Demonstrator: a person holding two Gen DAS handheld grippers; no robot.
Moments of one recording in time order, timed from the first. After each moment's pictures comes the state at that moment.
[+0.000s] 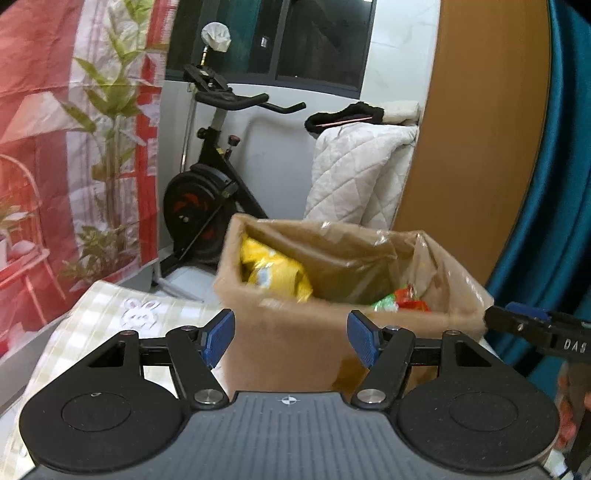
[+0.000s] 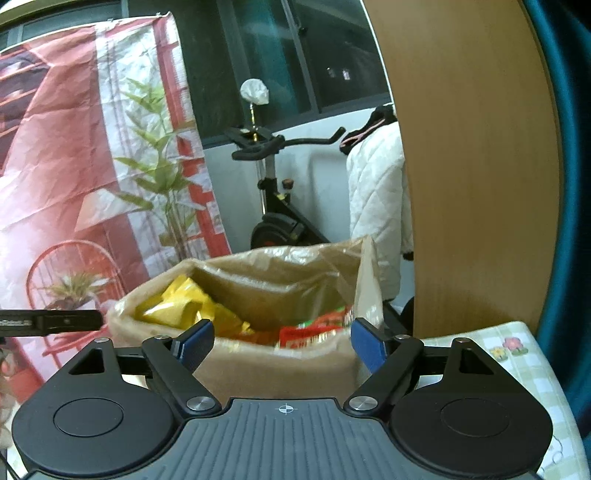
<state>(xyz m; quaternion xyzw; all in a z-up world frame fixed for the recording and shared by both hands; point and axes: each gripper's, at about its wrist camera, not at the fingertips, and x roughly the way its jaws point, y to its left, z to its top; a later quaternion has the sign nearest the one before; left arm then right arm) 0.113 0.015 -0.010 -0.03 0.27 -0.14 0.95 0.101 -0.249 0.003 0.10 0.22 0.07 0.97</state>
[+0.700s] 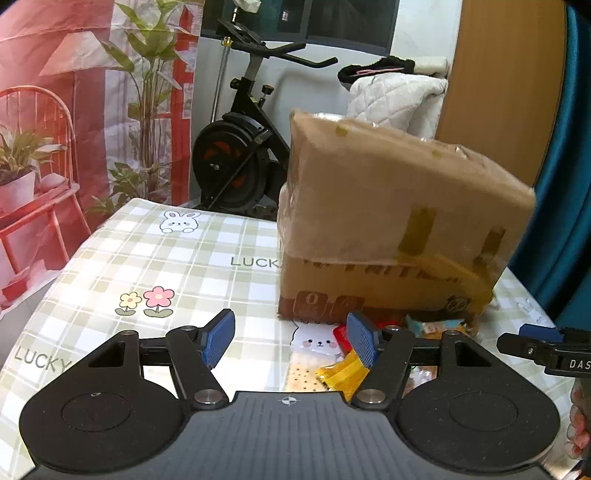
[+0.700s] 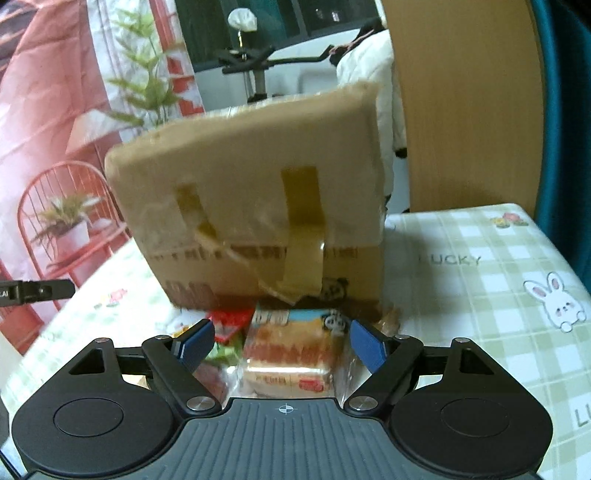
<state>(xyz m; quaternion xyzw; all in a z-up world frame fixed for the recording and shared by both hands) 0.069 0.055 -0.110 -0.03 0.32 -0.11 0.94 0.032 -0.206 -0.110 0.09 0.33 0.06 0.94</state>
